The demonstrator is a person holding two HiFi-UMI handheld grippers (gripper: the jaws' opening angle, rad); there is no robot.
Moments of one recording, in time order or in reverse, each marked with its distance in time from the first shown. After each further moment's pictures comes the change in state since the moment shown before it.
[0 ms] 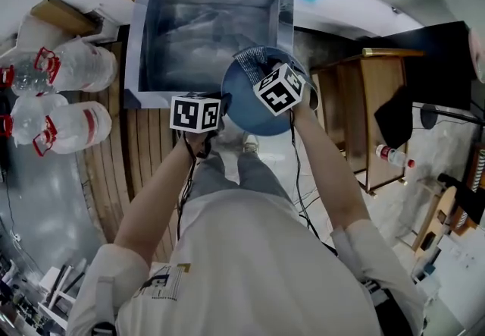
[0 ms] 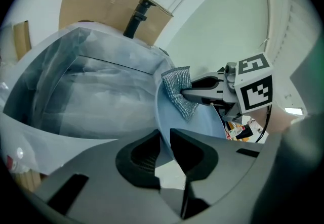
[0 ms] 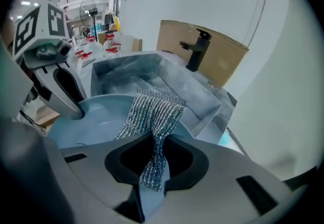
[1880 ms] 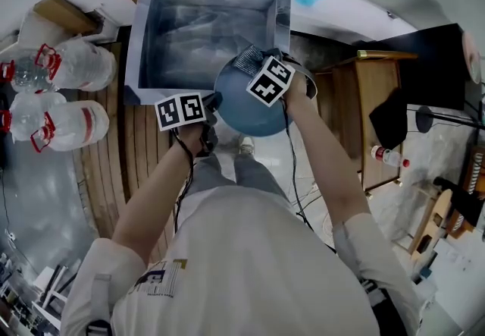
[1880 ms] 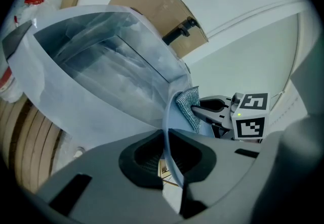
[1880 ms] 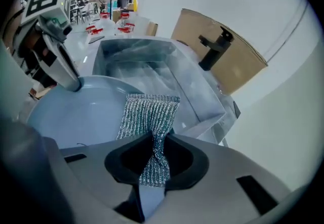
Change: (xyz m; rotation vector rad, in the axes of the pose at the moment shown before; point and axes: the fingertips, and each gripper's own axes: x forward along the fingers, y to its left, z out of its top) left arm -0.016 0.017 -0.007 -0.441 -0.139 -0.035; right arm 0.010 -0.005 -0.001 -0.236 0.131 -0.018
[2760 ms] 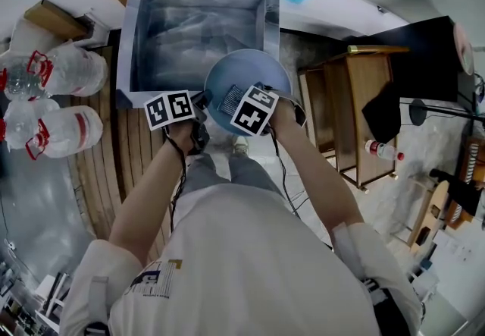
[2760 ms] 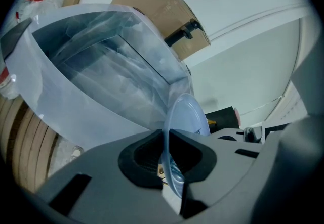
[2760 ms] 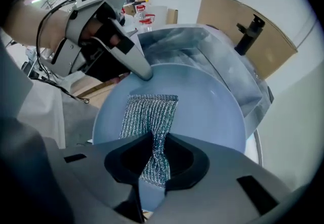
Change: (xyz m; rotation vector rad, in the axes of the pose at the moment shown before) left arm 0.002 0.003 0.008 -0.023 -0.010 -0.004; right arm -0.042 0.114 -0.020 -0.008 0.124 0.315
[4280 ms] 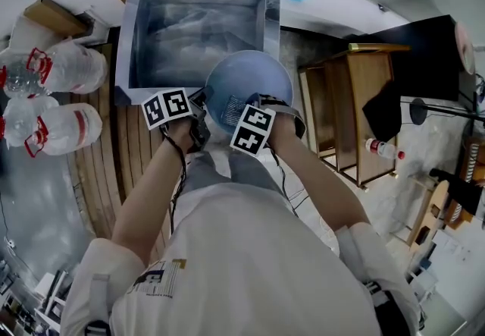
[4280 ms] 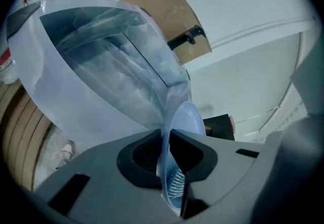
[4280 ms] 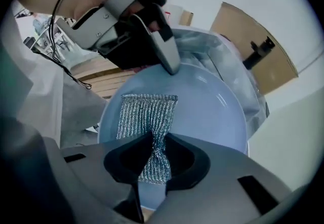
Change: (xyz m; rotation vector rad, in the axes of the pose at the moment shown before) left arm 0.000 -0.002 -0.001 -0.077 -0.035 -0.056; right arm 0.001 0.031 -0.017 -0.148 0.040 -0.082
